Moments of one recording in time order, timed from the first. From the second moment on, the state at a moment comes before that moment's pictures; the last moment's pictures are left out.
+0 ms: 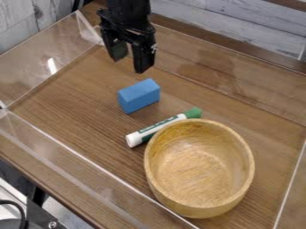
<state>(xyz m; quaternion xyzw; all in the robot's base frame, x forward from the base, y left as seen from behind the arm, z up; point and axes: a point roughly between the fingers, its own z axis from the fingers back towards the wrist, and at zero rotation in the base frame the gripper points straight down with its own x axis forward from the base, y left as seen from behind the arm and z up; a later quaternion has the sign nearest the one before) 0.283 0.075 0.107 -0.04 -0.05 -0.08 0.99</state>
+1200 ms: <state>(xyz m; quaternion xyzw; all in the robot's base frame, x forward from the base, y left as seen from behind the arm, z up) 0.284 0.076 0.106 -0.06 -0.04 -0.08 0.99</state>
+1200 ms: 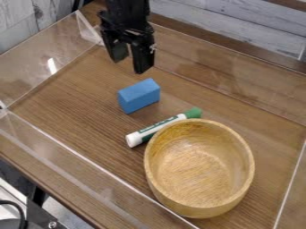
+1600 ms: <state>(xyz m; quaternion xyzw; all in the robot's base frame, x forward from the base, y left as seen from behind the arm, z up) 0.284 0.083 0.110 -0.06 -0.05 -0.09 0.99</state>
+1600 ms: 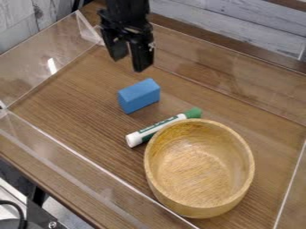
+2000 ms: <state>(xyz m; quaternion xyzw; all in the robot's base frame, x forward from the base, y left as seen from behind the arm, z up) 0.284 0.097 0.118 -0.06 -0.06 -0.10 0.99</state>
